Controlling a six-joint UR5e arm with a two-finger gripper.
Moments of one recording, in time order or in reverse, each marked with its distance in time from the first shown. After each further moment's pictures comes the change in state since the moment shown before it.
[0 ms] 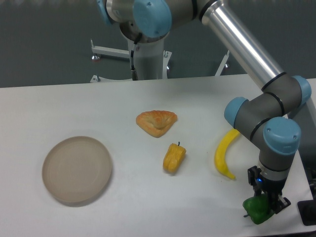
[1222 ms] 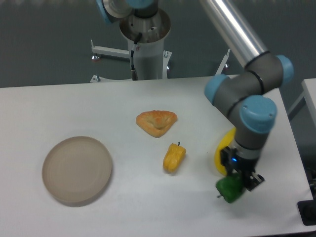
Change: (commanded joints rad) arm -0.110 0.322 -0.437 0.002 -0.037 -0.391
